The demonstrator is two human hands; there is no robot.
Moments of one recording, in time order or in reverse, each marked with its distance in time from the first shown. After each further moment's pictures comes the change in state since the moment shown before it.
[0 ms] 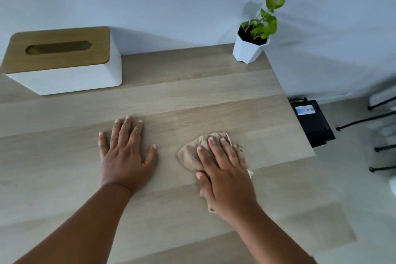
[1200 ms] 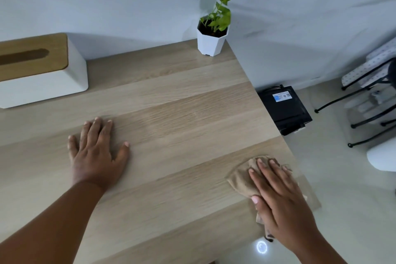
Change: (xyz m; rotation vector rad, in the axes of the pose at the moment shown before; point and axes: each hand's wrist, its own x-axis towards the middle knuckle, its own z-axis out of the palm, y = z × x) left_hand 0.005 0.003 -0.002 -0.021 0.016 0.026; right_hand -0.153 0.135 -0.029 -0.049 0.105 0.043
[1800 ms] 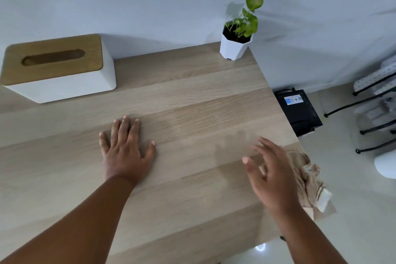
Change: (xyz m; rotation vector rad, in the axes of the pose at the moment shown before) left_hand -0.001 0.000 -0.002 -0.012 -0.022 -0.015; right_hand 0.099 -0.073 -0.024 0.311 0.113 0.379
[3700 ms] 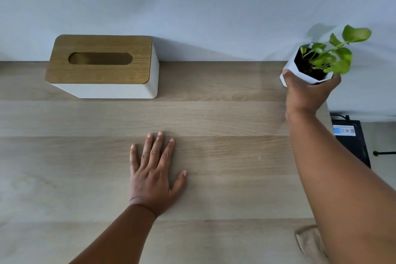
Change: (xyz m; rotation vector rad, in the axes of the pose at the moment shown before) left_hand 0.003 -0.003 0.004 0.073 0.000 0.021; right_hand 0.342 -0.068 0.085 0.731 0.474 0.389
